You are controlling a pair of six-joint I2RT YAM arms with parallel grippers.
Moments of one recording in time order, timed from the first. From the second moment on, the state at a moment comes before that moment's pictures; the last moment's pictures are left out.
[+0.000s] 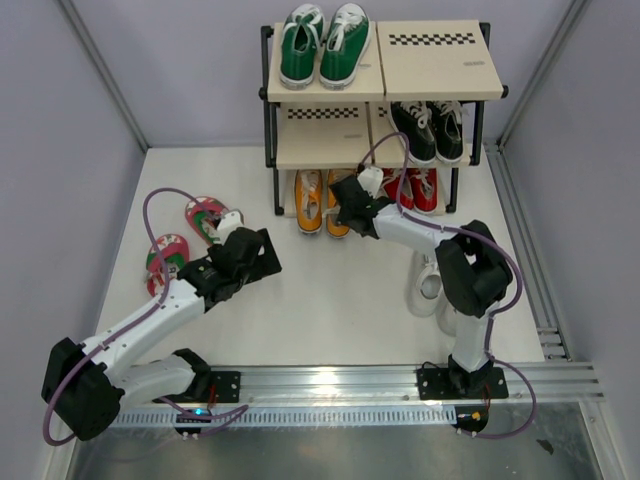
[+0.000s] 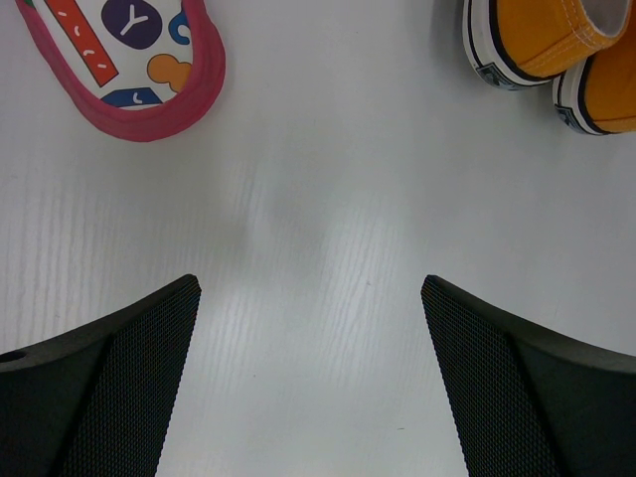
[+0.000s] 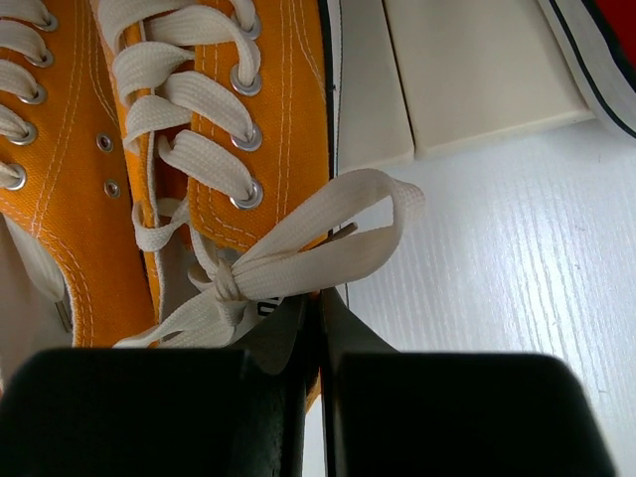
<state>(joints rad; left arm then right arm) -0.65 1.09 0.77 -0.53 -0.41 -0.81 0.63 1.90 1.35 -0.29 0.48 0.76</state>
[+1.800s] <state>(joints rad) -0.25 1.71 1.41 0.06 0.05 -0.44 0.73 1.48 0.96 -0.17 0.29 0.72</state>
